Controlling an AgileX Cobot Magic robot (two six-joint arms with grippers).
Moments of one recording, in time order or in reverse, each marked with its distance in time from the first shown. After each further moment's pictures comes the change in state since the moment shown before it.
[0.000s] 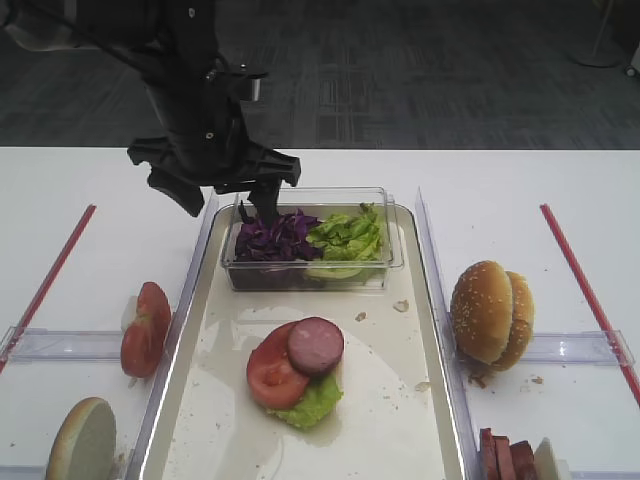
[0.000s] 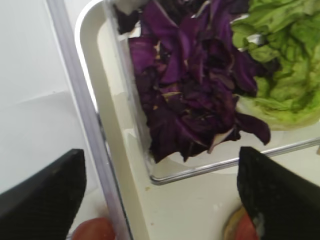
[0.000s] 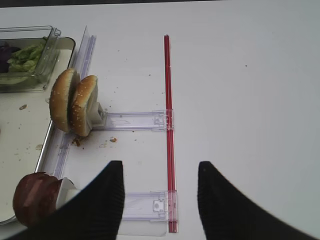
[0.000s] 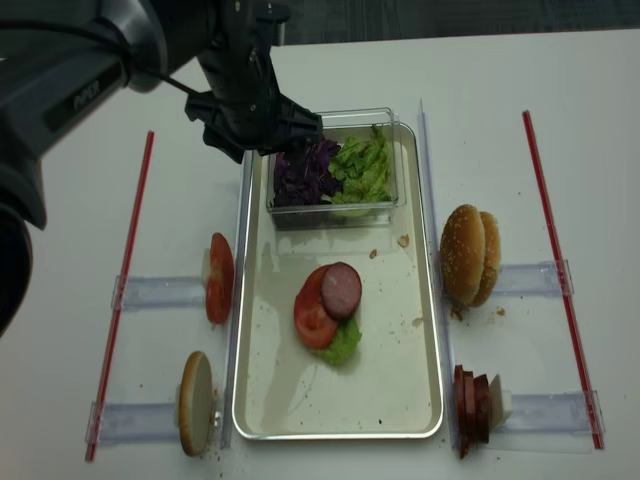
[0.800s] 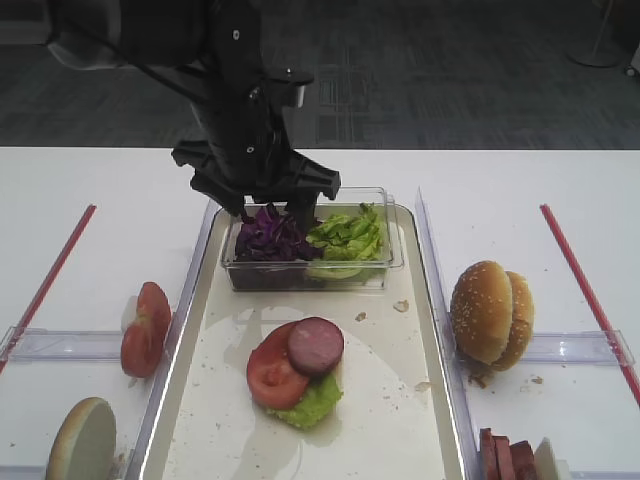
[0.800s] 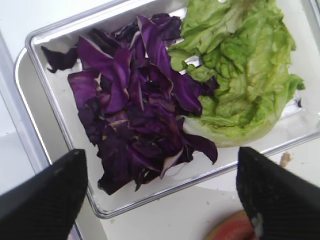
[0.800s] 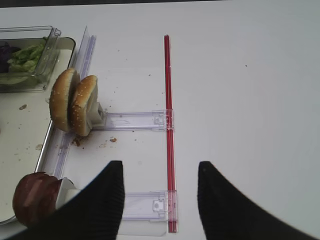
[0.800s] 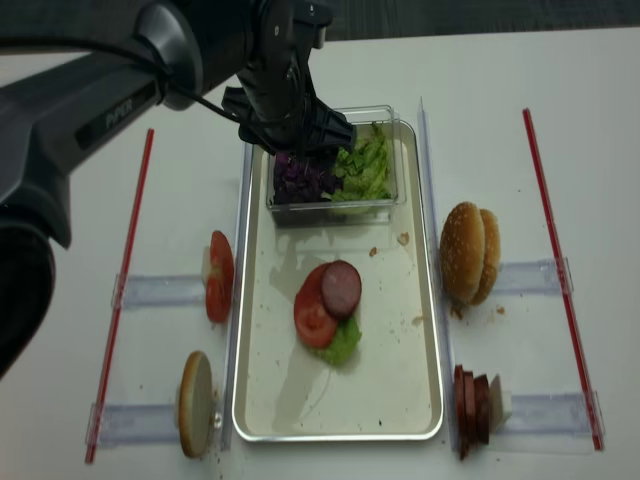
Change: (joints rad) left arm -0.080 0.025 -0.001 0.026 -0.094 0.010; right arm 0.000 0.000 0.000 0.000 0.000 0.000
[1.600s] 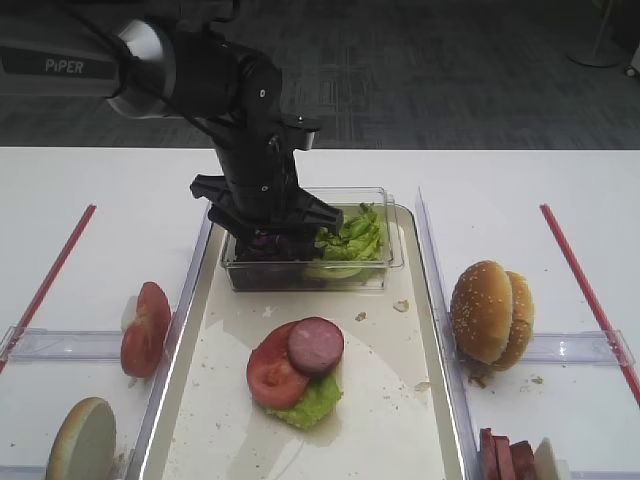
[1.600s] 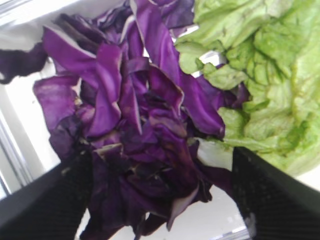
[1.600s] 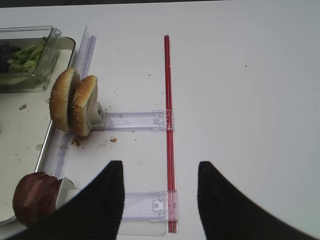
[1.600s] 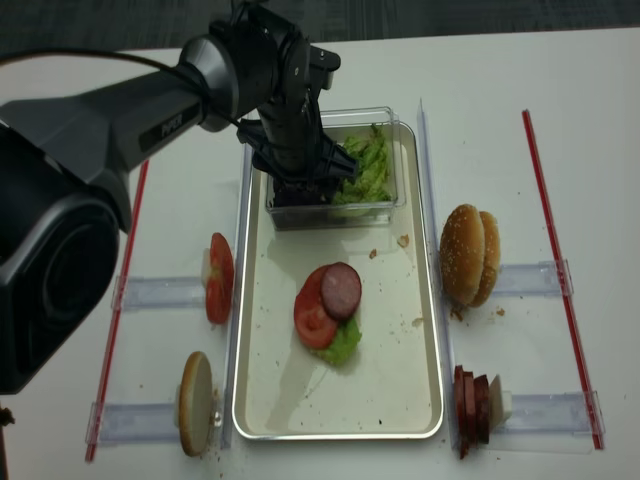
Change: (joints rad) left arm 0.002 0.138 -0.044 0.001 -0.034 0.020; right arm 0.000 0.000 0.000 0.000 0.000 0.000
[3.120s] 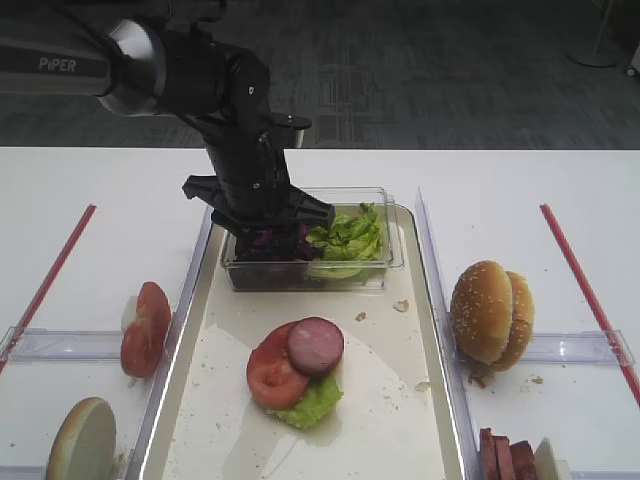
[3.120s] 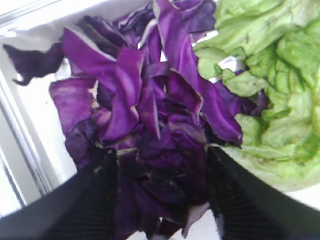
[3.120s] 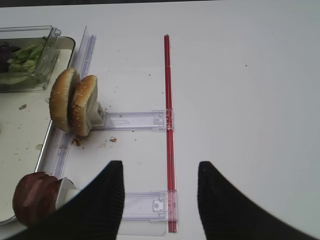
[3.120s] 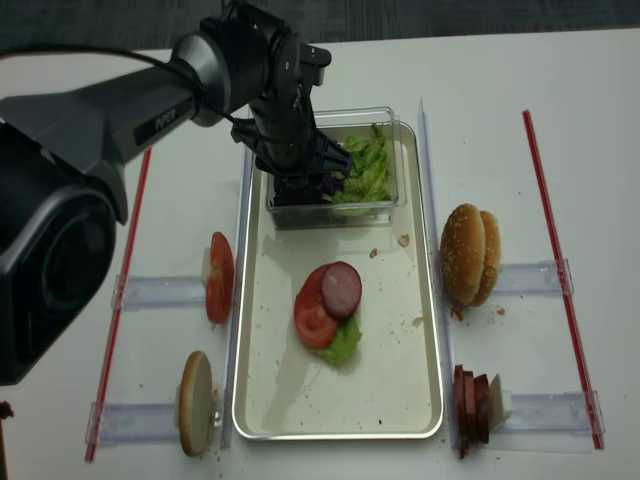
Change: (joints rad) left arm 0.028 0.007 0.000 -0.023 -0.007 0.012; right arm 0.000 0.000 0.000 0.000 0.000 0.000
